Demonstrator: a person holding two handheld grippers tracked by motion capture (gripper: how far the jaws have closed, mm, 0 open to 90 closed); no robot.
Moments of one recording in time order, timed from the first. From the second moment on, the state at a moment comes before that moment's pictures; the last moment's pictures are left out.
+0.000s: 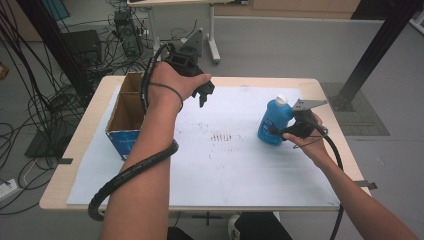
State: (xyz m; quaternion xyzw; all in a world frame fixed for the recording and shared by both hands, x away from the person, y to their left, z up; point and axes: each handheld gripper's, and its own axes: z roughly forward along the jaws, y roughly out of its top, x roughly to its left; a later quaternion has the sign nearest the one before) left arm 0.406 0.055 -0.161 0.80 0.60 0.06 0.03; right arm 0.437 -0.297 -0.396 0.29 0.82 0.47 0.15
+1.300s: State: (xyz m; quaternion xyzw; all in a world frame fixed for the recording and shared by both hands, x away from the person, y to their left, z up) left arm 0.407 0.059 -0.162 0.79 0.60 0.06 0.03; right arm 0.437 -0.292 -0.399 0.27 0.83 0.47 0.15
